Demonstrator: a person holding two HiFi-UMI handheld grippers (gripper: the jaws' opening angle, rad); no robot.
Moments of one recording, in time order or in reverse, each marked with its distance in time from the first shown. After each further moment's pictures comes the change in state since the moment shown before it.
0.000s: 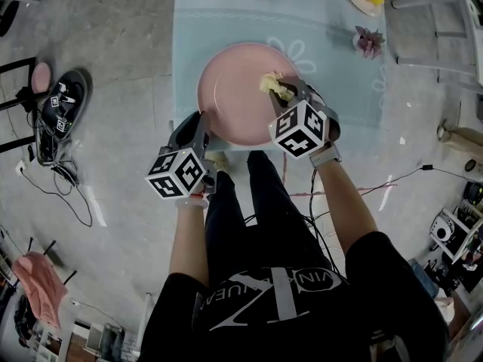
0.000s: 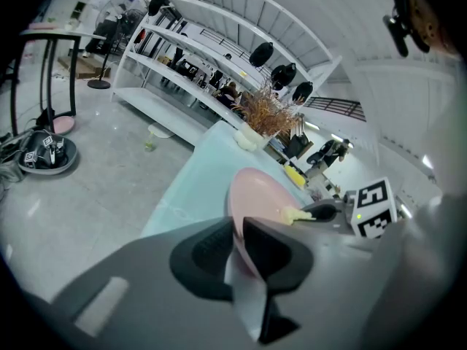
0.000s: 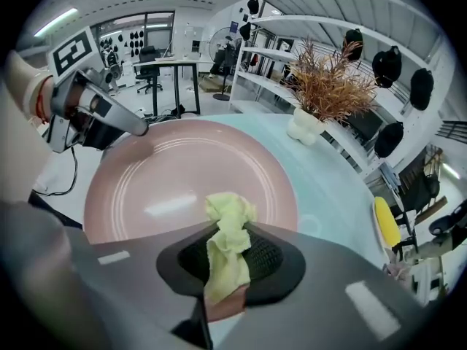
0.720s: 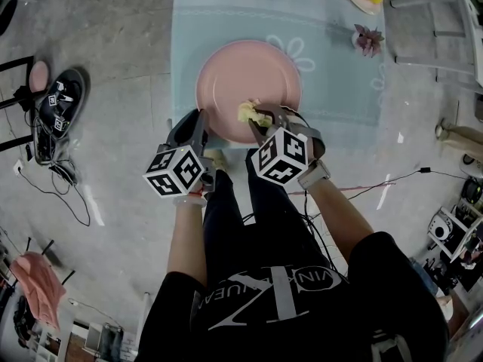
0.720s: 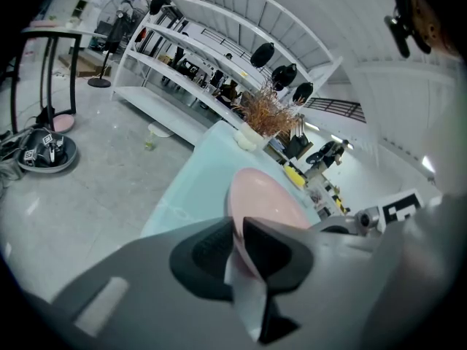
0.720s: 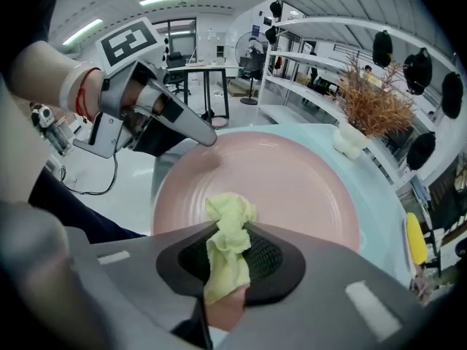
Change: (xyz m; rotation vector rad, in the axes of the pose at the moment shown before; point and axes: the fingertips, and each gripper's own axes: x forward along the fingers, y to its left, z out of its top) left arm -0.001 0.000 0.000 -0.008 0.001 -0.005; right arm -0.017 0.090 0.017 -0.100 -0.037 0.181
